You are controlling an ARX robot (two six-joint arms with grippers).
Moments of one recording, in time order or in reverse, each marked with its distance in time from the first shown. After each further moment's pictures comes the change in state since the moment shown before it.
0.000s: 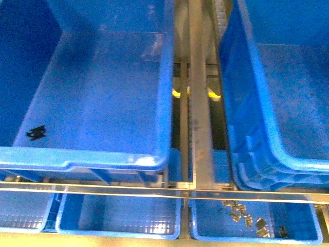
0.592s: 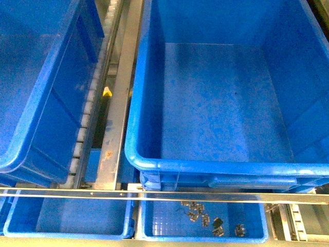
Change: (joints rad) left arm -0.001 -0.299 0.000 -0.282 0.001 0.001; right arm 0.034 0.001 -0.007 0.005 0.009 0.021
